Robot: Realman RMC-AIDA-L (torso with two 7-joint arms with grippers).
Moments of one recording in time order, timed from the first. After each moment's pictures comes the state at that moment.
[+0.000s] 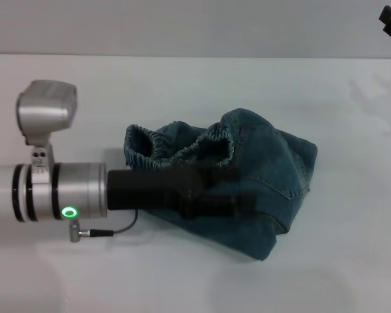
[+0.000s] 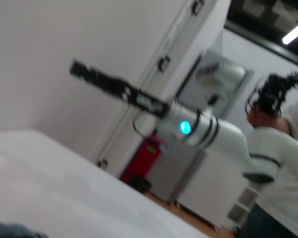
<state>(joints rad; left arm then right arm) -0.74 -2.07 0.57 0.19 2.05 1.64 -1.34 0.36 2.07 -1.07 -0.78 -1.06 -0.78 1.19</state>
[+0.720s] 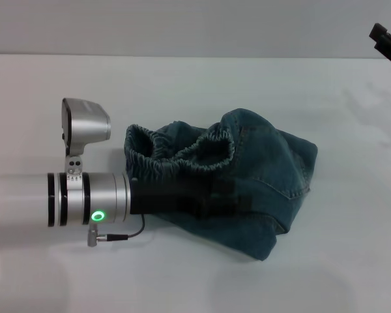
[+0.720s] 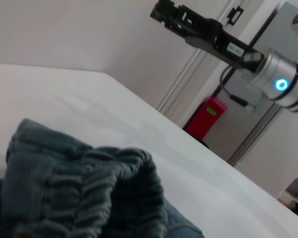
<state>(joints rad) -0.78 -2.08 0.63 0.09 2.05 1.34 -1.36 0.35 2.07 -1.06 -0.72 -1.06 -0.86 1.19</state>
